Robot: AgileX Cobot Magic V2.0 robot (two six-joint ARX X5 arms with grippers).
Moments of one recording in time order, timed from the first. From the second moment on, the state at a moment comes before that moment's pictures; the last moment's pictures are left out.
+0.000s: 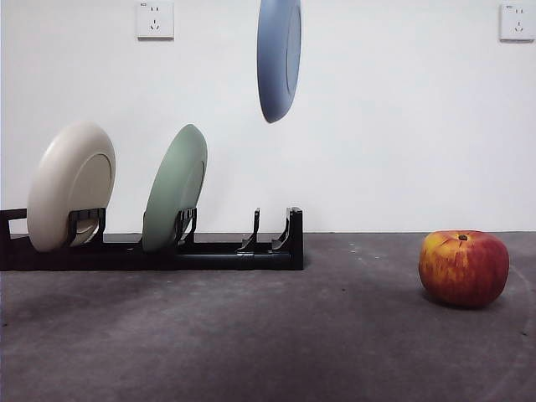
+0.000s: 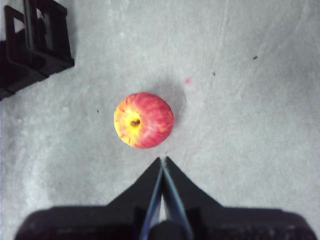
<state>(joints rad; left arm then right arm) -0.55 2.24 2.94 -1.32 0.29 -0.19 -0.07 0.99 0.97 -0.94 -0.31 0.30</state>
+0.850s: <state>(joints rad) -0.86 1.78 2.48 -1.33 -0.10 0.01 -0.07 0.99 0.97 -0.95 -0.32 0.30</state>
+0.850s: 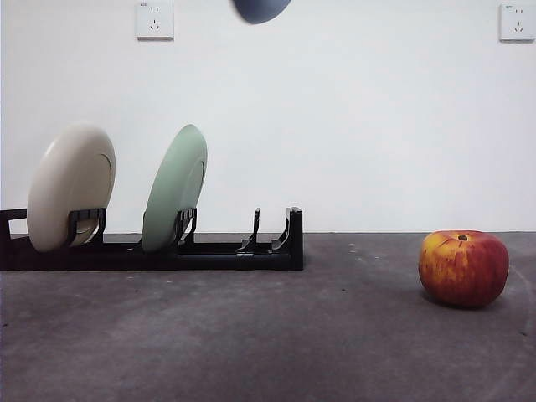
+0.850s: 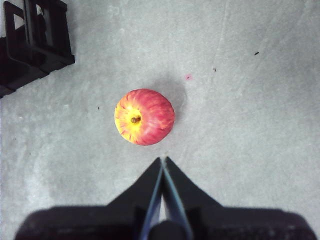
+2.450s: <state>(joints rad) -1.08 1.85 1.43 -1.05 -0.36 0.11 -0.07 0.99 0.97 -0.87 -0.31 0.24</state>
